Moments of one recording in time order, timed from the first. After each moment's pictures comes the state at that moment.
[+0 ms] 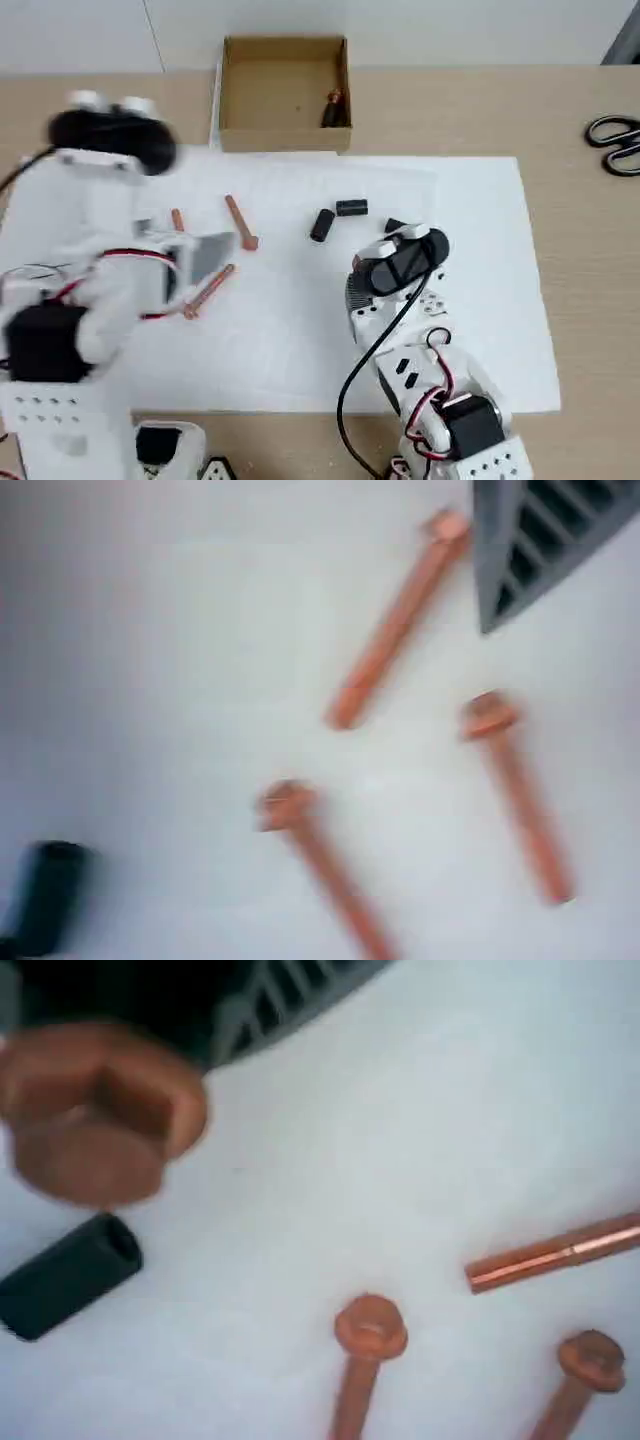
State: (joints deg) left arm -5.1 -43.2 7.4 97.1 0.7; right arm -25.6 -90.1 75.9 51.2 -3.1
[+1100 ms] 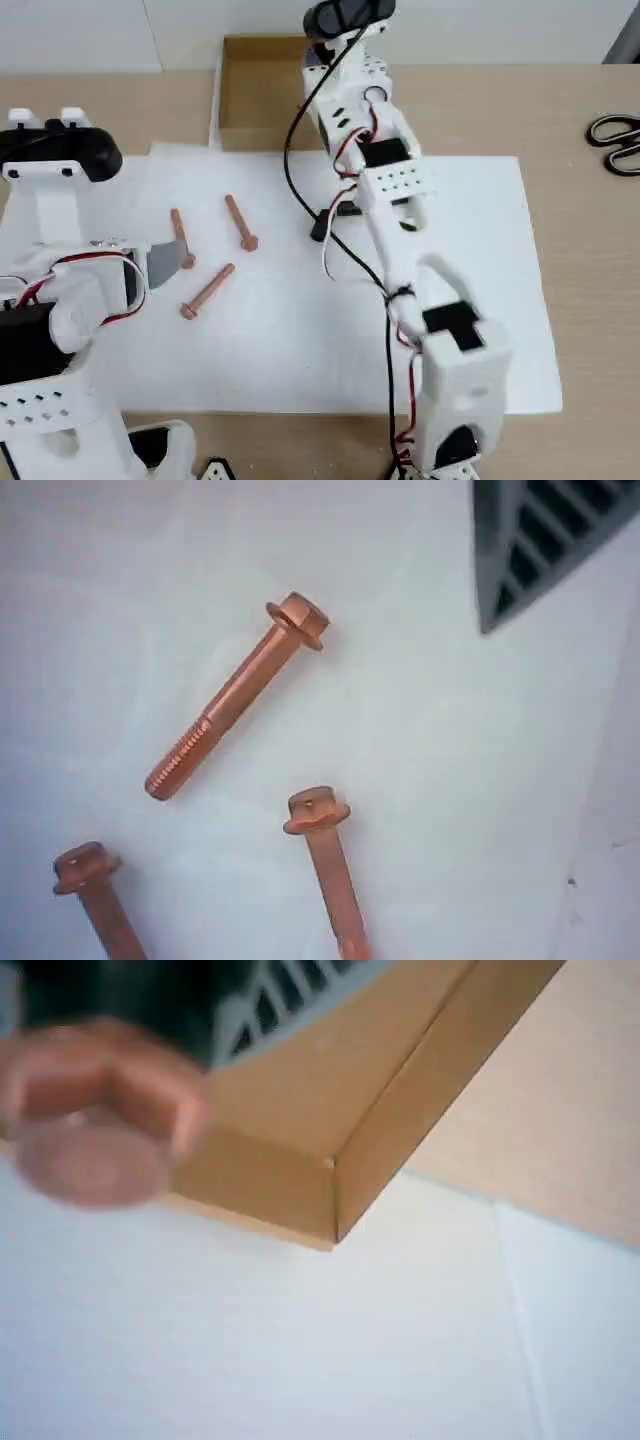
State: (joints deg) left arm -15.1 -43.2 9.0 99.4 -2.2; right arm -19.3 25.4 -16.5 9.6 -2.2
